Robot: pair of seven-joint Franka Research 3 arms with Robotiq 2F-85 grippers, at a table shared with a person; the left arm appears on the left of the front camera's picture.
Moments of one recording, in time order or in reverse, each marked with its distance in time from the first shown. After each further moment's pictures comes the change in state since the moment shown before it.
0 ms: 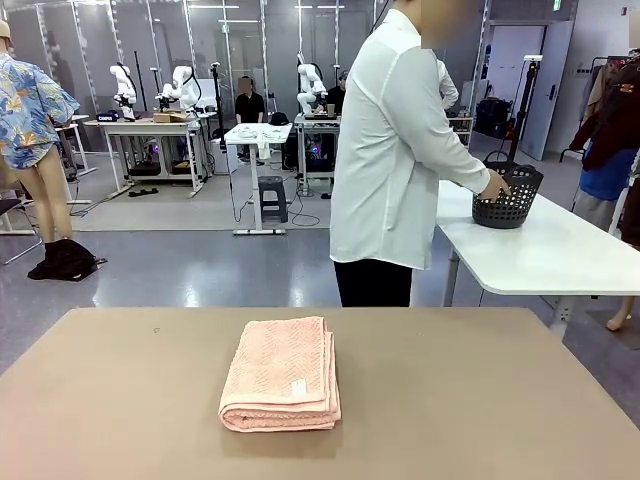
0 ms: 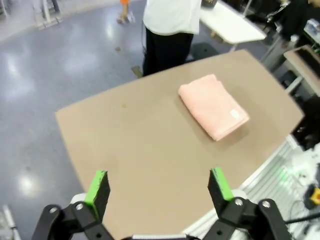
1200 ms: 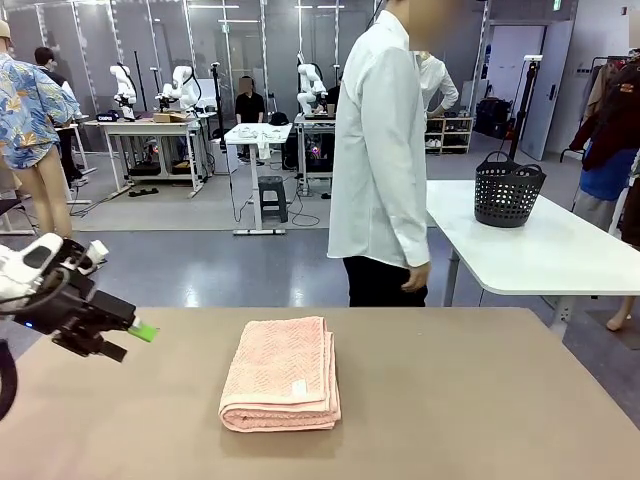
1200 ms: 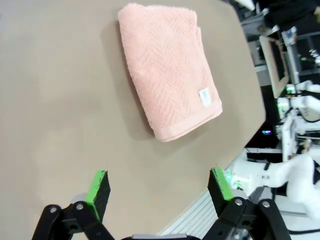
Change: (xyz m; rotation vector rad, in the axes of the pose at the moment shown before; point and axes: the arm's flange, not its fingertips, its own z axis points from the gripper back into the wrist) left arm -0.065 -0.067 -0.333 -0.299 0.338 0.416; right arm 0.000 0.000 0.000 0.000 0.000 0.000
